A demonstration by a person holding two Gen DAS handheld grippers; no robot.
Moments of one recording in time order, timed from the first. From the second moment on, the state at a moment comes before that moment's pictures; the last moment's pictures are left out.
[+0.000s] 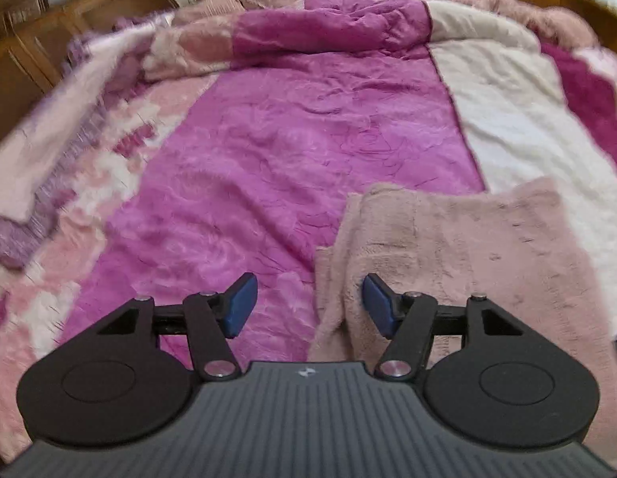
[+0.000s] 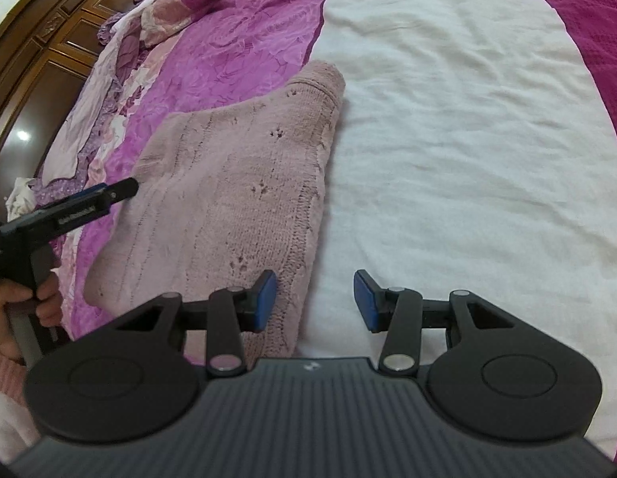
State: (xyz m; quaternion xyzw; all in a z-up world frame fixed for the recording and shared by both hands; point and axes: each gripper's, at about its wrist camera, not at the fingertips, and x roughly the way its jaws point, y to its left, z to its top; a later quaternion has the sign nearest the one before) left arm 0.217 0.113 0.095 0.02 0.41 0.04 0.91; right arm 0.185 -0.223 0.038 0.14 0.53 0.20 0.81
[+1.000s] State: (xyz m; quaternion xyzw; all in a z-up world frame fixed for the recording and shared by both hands) left arm 0.222 0.140 0.069 -0.06 0.40 -0.01 0.91; right arm 0.164 -0.150 0.054 0.06 0.50 0.28 0.81
